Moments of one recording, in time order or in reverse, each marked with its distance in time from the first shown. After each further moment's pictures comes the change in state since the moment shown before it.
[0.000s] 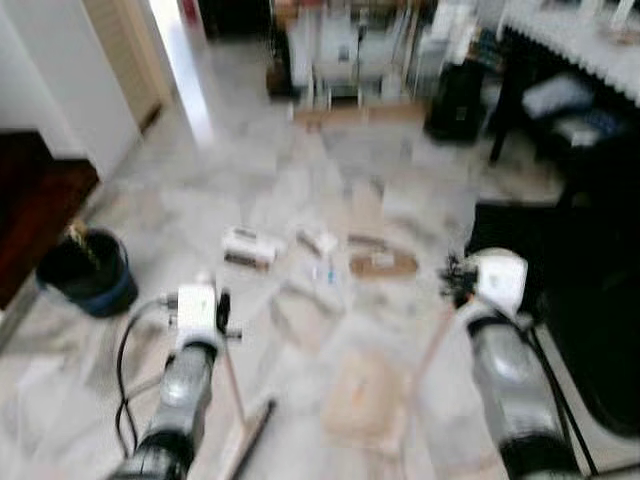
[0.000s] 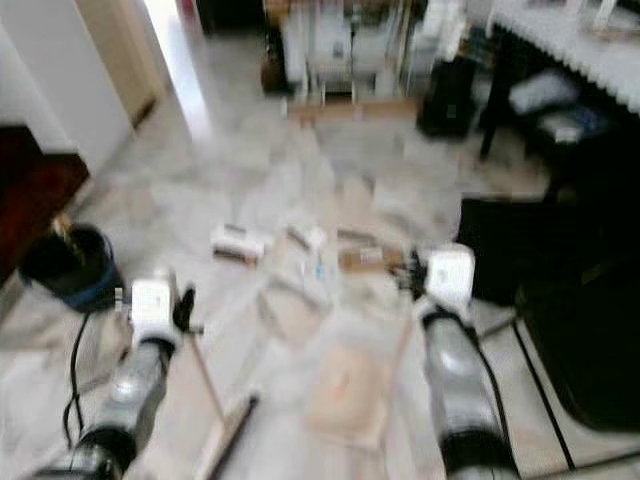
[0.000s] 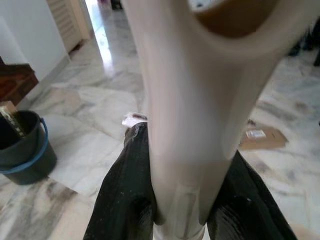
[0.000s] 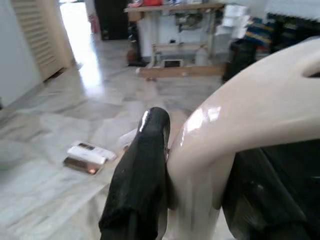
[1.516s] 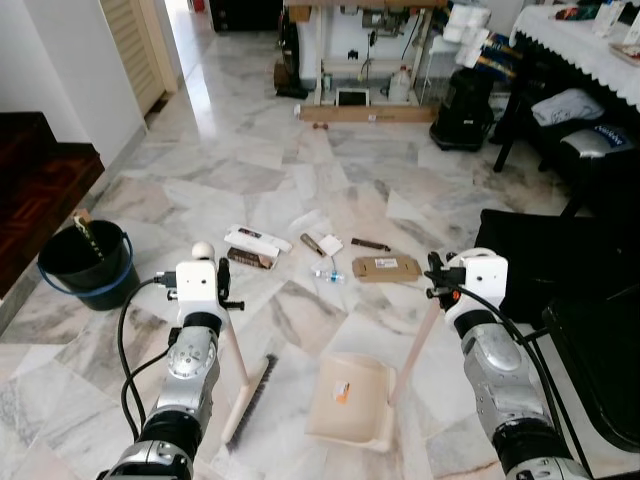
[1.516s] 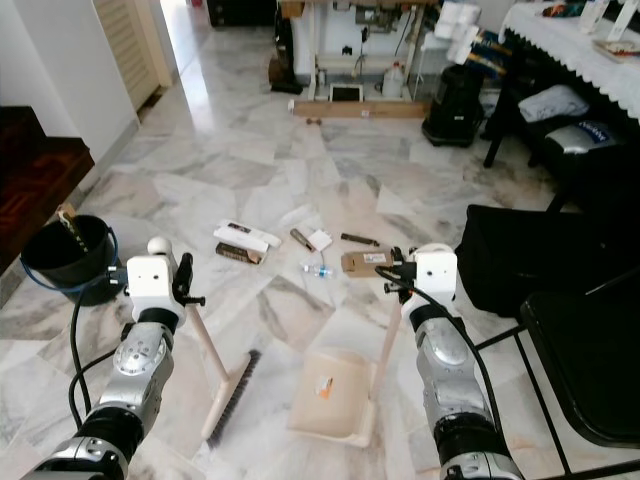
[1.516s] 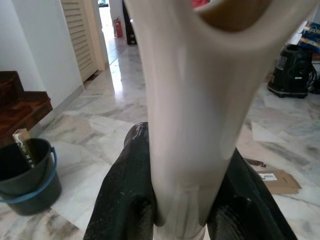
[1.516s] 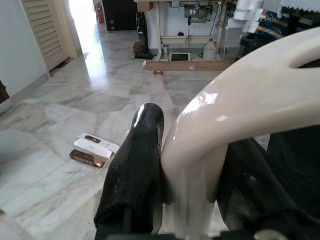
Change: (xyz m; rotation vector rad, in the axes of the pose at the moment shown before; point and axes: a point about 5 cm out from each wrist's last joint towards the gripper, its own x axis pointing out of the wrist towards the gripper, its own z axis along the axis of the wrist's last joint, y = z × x) left arm 0.007 -0.005 0.031 -0.004 -0.150 0.034; right arm 0.005 0.002 -0.003 0.012 -0.012 0.034
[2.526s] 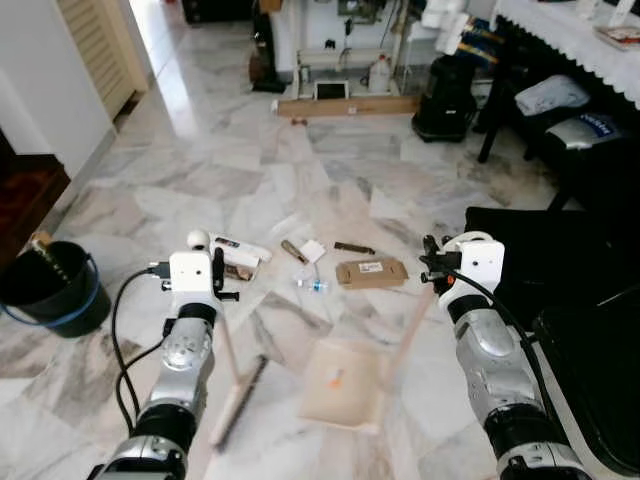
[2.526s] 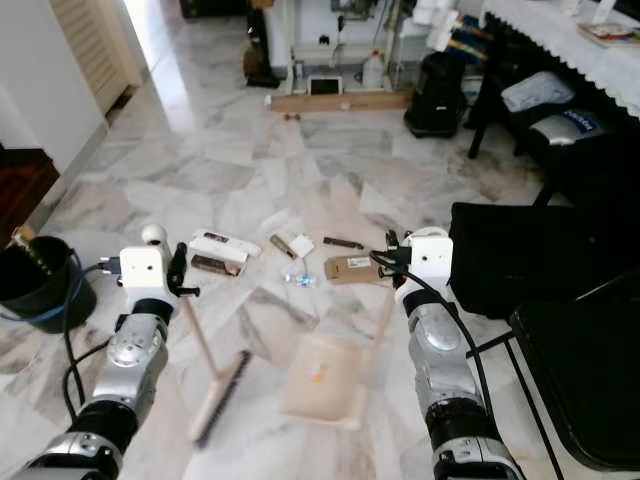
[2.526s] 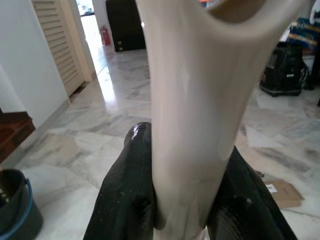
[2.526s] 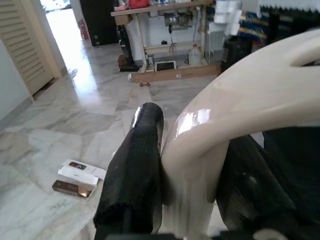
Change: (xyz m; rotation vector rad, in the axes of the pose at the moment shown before) left arm 0.006 0.005 0.010 0.024 -0.025 0.001; right arm 0.010 0.005 0.014 0.043 -0.052 -0.007
